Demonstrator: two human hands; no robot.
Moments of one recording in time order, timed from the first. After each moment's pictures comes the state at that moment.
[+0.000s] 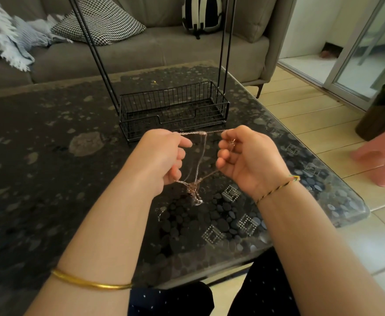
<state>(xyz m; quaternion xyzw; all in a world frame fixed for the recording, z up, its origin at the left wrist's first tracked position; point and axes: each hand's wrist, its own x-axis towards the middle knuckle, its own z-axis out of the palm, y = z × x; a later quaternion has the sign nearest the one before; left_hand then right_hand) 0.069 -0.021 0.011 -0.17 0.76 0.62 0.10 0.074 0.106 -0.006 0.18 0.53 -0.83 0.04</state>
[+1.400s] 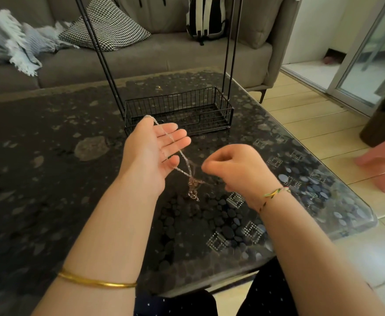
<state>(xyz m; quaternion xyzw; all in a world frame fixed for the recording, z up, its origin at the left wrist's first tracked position) 0.066 -0.032 0.016 -0.23 0.57 0.79 0.03 0.076 0.099 -0.018 0.06 0.87 -0.49 0.02</state>
